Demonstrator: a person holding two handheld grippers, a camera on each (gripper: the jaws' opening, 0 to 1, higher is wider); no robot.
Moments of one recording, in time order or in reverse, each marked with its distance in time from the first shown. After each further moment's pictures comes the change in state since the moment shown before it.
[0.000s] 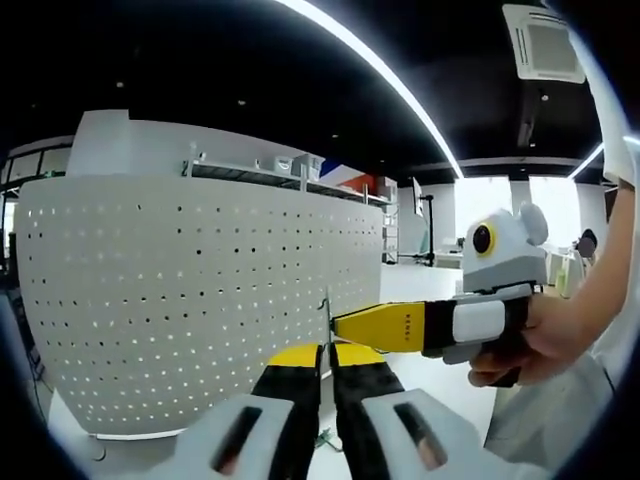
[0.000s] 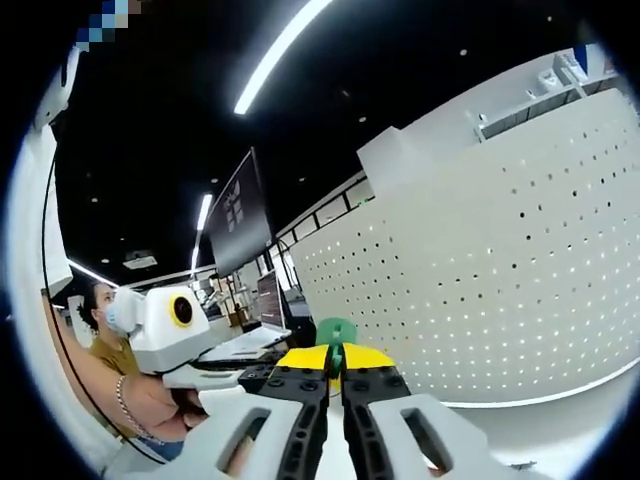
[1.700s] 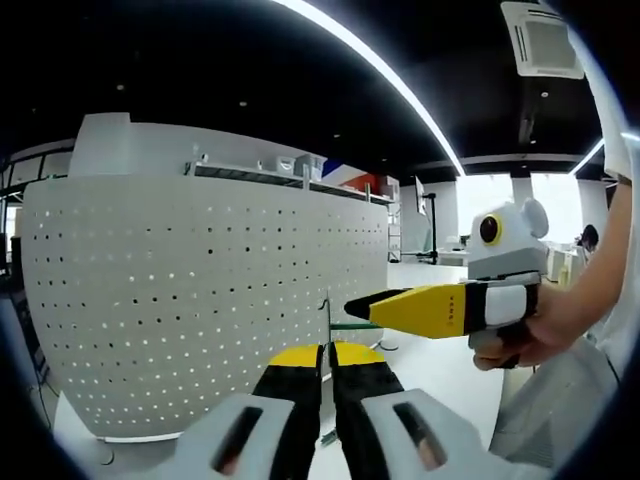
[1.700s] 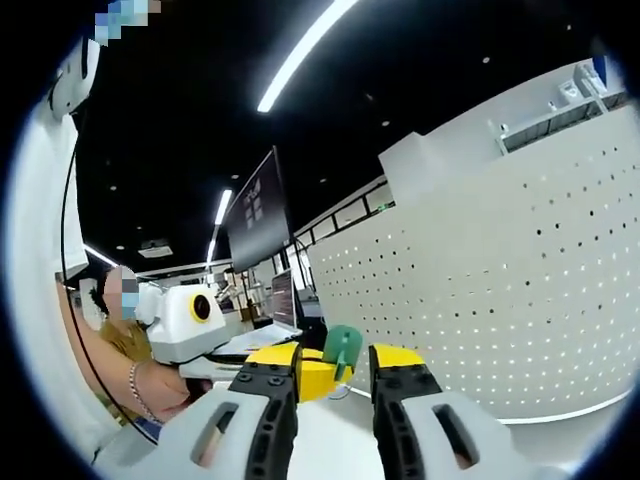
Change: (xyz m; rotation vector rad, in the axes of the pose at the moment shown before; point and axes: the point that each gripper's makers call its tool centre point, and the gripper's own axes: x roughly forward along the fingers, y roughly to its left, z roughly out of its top) left arm -0.005 0.012 -0.002 0.022 -0.005 0.013; right arm 0.002 0.008 0.005 -0.068 -0.013 0.086
